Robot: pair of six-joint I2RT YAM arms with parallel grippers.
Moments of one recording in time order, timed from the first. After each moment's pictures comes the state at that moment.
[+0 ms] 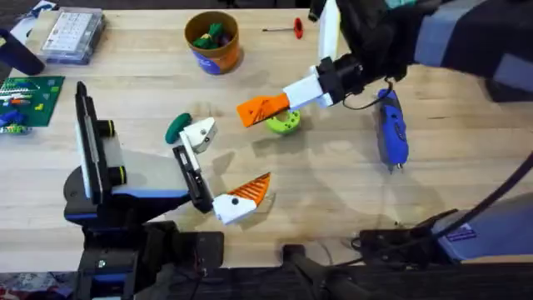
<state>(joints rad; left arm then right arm) 0.06 0.00 0.04 -0.18 1.16 0.04 0.38 1.67 1.17 -0.80 -1.31 -0.19</state>
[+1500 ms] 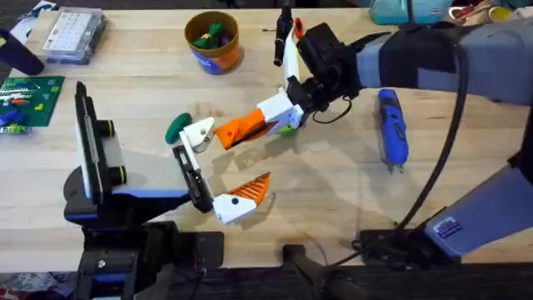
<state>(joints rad) 0.06 0.00 0.04 -0.18 1.16 0.04 0.50 1.86 1.12 -0.54 -1.50 0.13</state>
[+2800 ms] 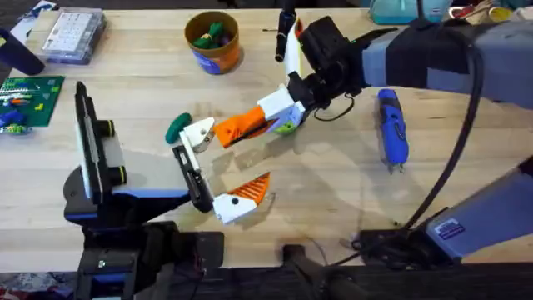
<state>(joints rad) 0.06 0.00 0.04 -0.18 1.16 0.04 0.50 1.83 1.13 -0.53 -1.50 0.16</state>
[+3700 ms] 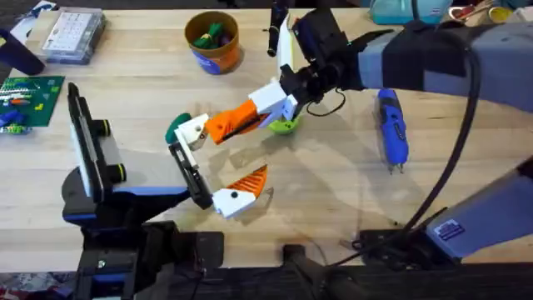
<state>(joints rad) 0.07 0.00 0.04 -0.18 1.11 0.04 0.53 1.83 1.13 -0.31 -1.52 0.37</state>
